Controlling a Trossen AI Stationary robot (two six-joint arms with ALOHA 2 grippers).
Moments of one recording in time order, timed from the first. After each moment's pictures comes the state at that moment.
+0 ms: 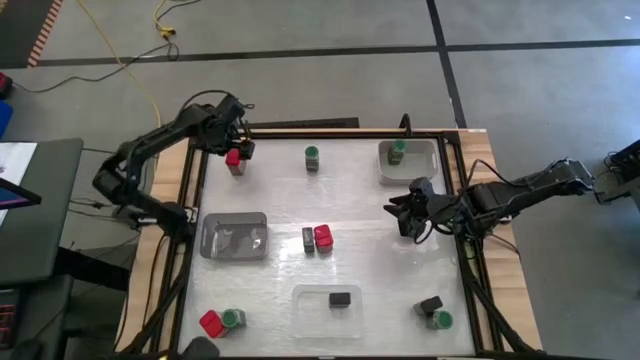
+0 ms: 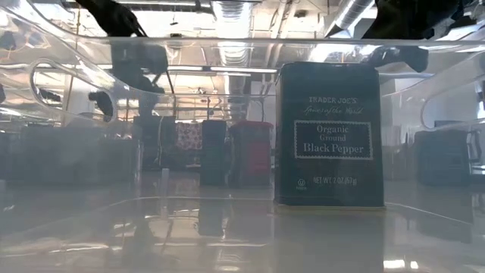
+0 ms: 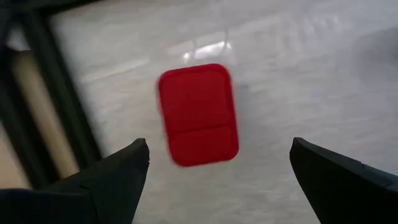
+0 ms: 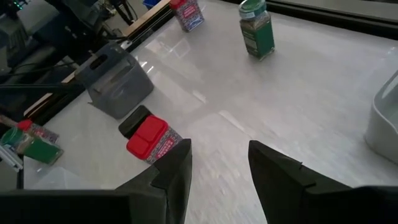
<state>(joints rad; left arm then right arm) 0.93 1.46 1.16 -1.02 -0.07 -0.36 0.27 0.84 0.69 -0.46 0.57 0.84</state>
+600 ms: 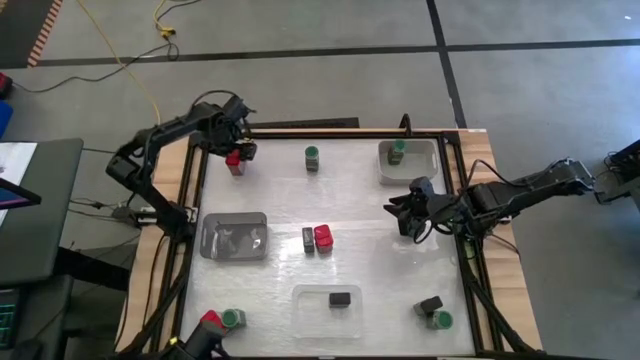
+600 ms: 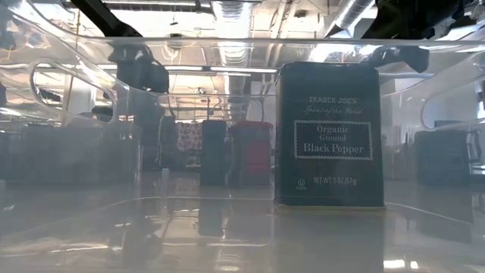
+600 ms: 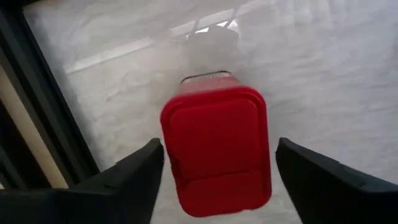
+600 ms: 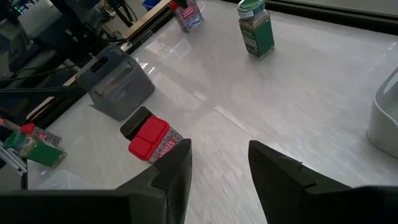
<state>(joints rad) 1.00 1.59 1.16 -0.99 -0.05 -0.31 0.27 0.85 0.69 -0.46 0.57 0.87</state>
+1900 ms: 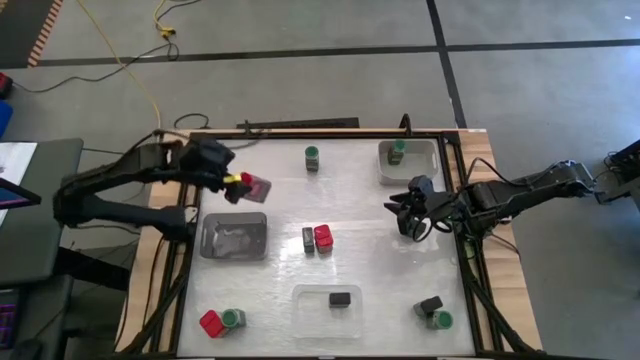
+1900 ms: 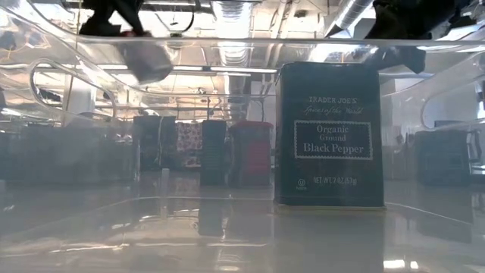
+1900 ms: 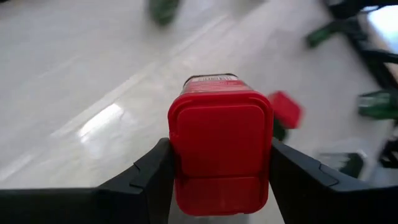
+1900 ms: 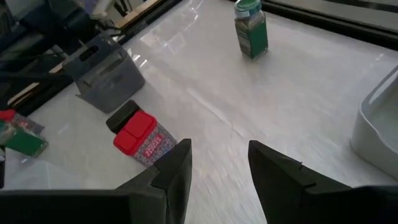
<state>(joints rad) 0.20 0.94 1.16 -1.00 -0.07 -0.70 0.23 0.85 0.69 -0.48 0.55 0.78</state>
